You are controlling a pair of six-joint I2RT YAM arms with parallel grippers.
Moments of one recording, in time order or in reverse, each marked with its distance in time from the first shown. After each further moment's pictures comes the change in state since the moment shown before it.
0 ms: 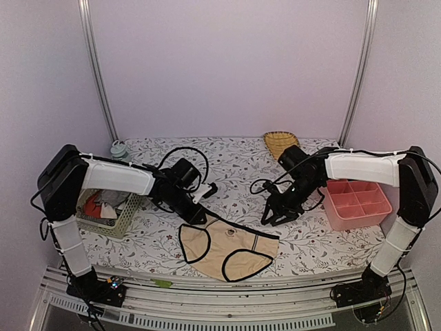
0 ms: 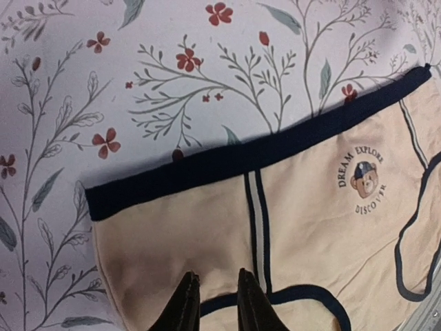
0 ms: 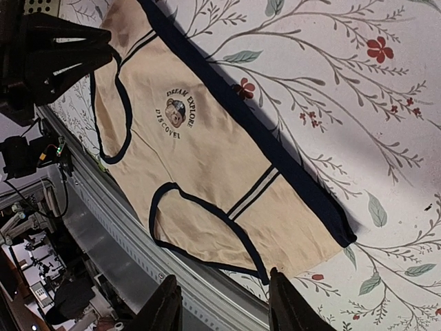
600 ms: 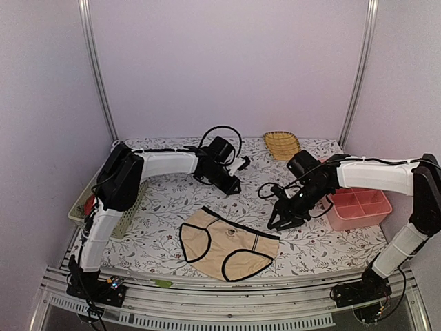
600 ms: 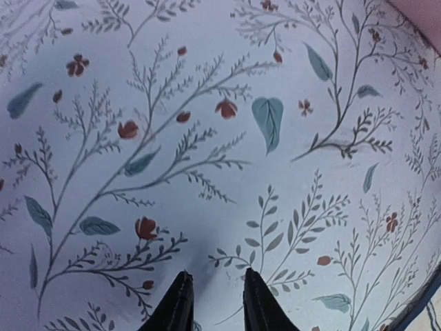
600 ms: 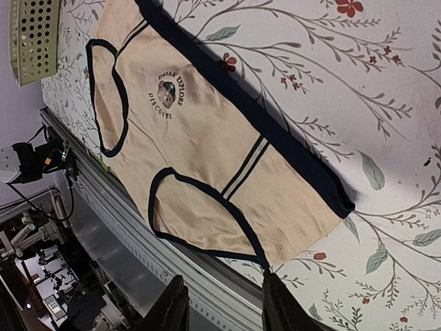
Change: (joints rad) left arm 0.017 0.564 0.784 -0.084 -0.032 0.108; right arm -0.006 -0.130 -0.151 0.067 -0.001 0.082
